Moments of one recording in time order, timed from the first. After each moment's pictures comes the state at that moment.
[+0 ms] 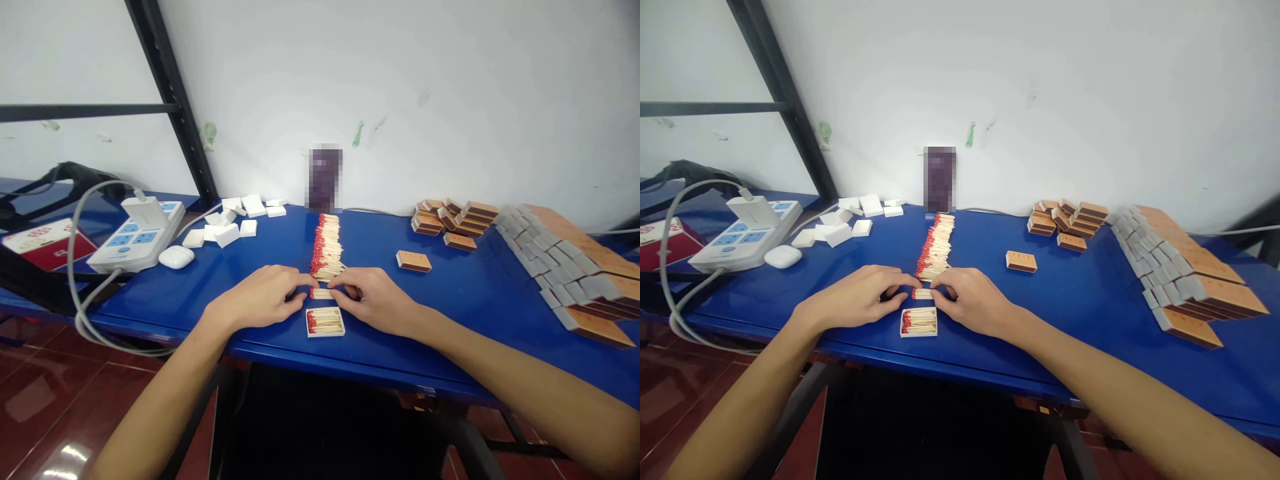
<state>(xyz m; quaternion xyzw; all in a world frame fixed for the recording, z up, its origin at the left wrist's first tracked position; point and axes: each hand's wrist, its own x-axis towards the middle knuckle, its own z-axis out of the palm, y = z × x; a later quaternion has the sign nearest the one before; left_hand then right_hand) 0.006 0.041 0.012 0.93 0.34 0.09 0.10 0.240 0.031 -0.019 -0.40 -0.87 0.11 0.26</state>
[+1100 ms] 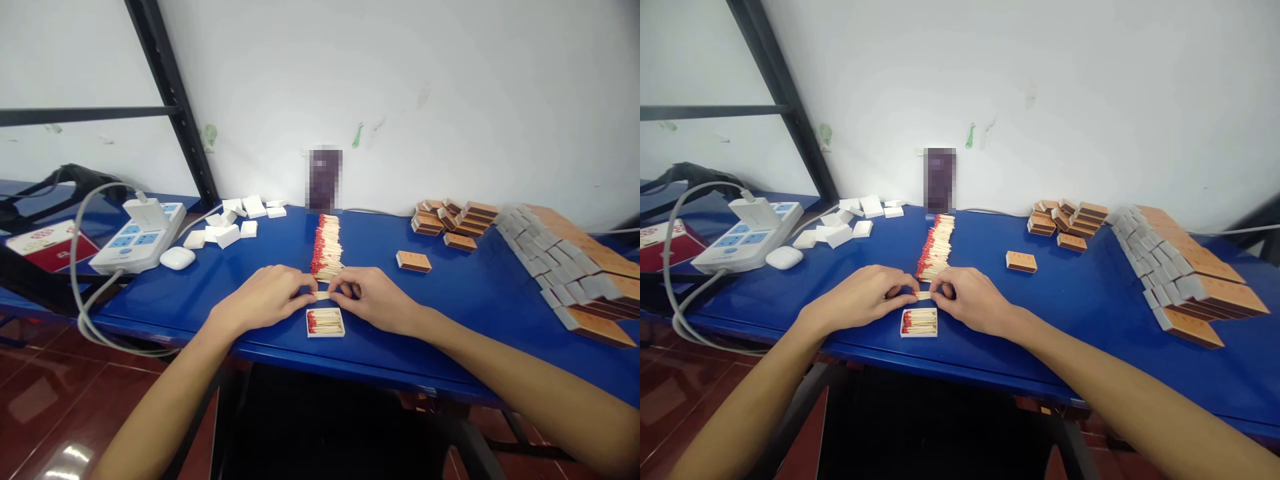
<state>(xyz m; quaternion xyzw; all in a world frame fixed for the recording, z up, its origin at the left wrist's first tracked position) 0.012 0.039 0.011 0.93 0.35 0.10 0.09 0.237 0.032 -0.016 -0.45 -0.85 0.19 0.22</state>
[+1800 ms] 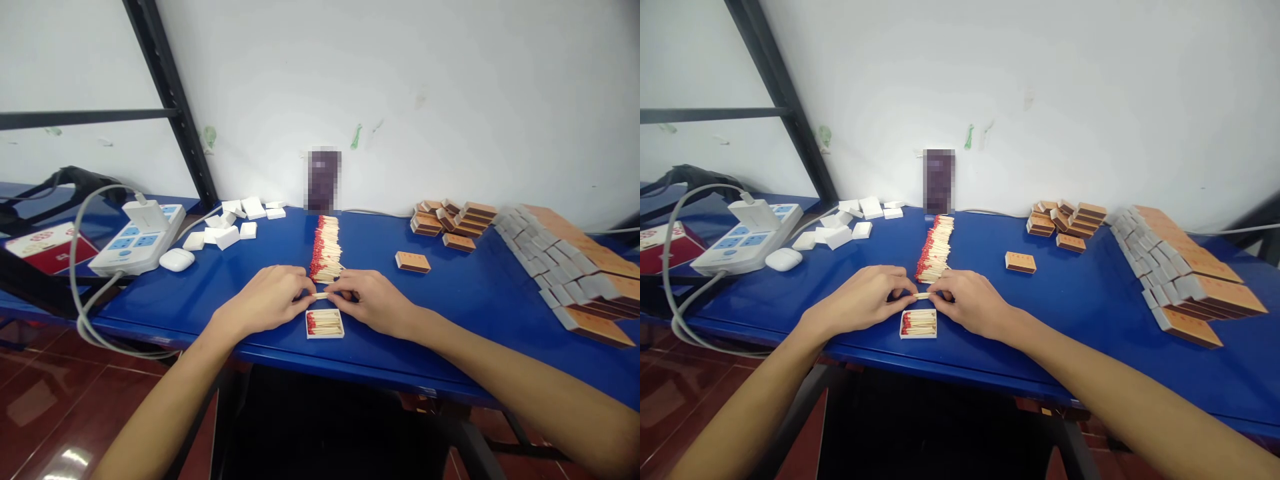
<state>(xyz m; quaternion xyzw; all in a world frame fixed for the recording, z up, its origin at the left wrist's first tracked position) 0.016 0.039 0.006 0.93 0.35 0.12 0.06 0.239 0.034 -0.023 -0.41 -0.88 0.12 0.22</state>
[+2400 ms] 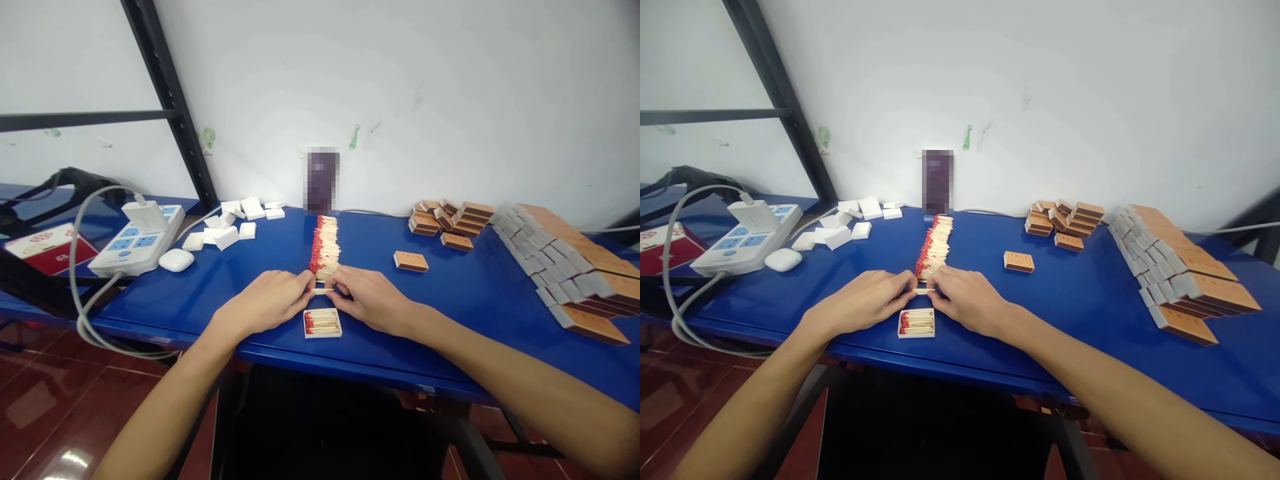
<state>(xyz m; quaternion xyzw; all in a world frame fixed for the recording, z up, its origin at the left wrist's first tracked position) 0.016 0.042 0.000 0.93 0.34 0.08 0.04 0.239 0.033 -0.019 -0.41 -0.89 0.07 0.18</state>
